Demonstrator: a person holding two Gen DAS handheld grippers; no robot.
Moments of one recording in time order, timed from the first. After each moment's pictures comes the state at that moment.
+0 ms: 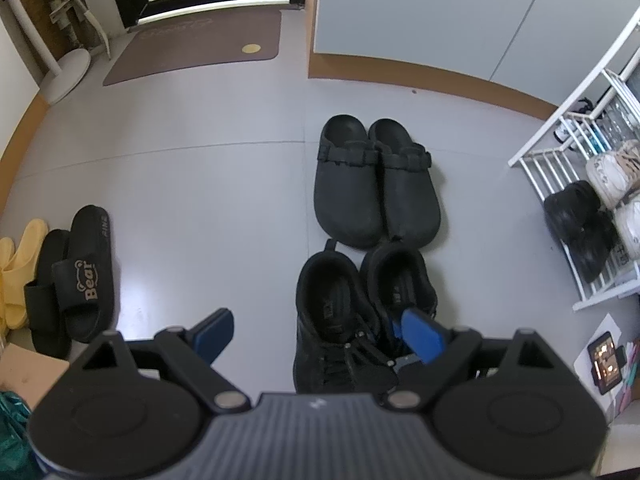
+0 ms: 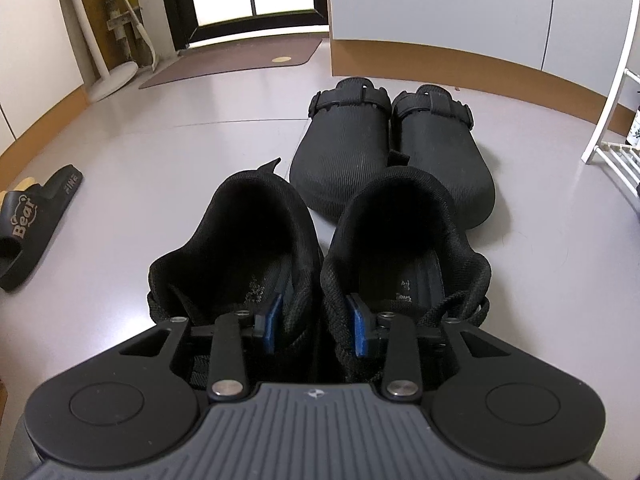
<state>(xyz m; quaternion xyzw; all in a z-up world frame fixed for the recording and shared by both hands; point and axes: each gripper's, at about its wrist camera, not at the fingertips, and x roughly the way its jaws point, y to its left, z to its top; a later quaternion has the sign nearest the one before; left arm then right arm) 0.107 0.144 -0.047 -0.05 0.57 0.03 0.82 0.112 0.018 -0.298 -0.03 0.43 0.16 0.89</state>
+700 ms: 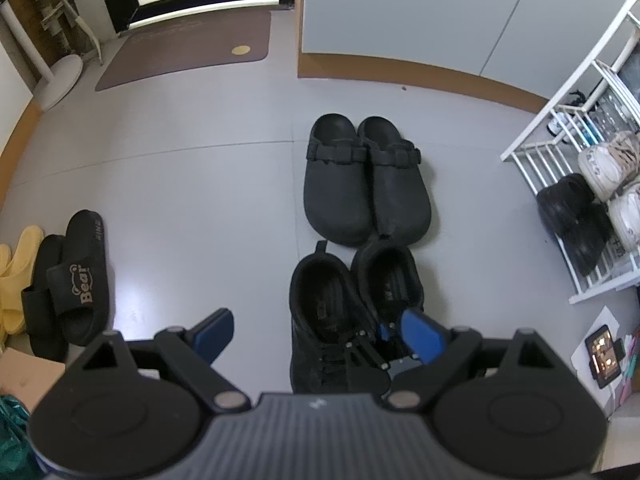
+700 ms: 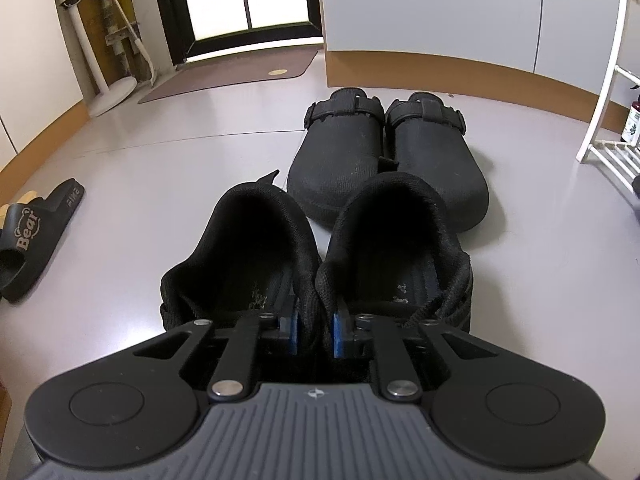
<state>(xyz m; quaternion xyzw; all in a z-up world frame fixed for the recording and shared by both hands) 0.107 0.134 -0.043 -0.05 0.57 0.02 0.82 0.100 0.011 -0.293 -0.01 0.41 0.16 0.90</state>
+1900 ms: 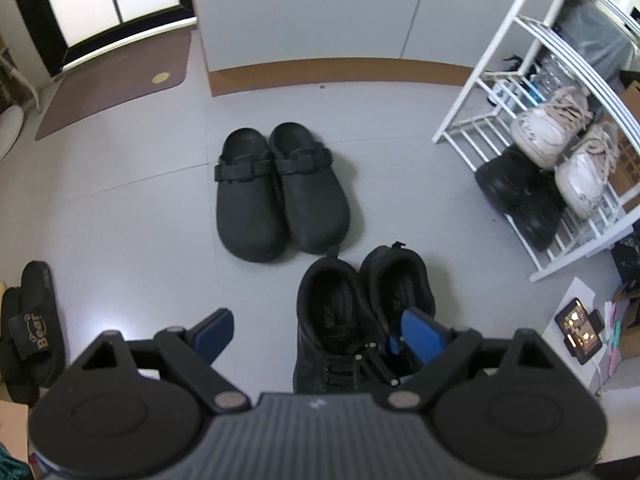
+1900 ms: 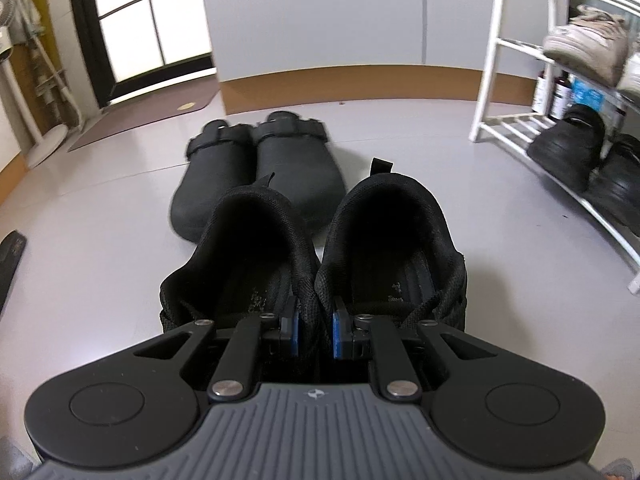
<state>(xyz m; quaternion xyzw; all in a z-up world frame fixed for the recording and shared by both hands) 0.128 0.020 -0.046 0.00 0.56 -0.06 0.83 0.092 -0.102 -0.271 0.04 0.40 0.05 0.92</state>
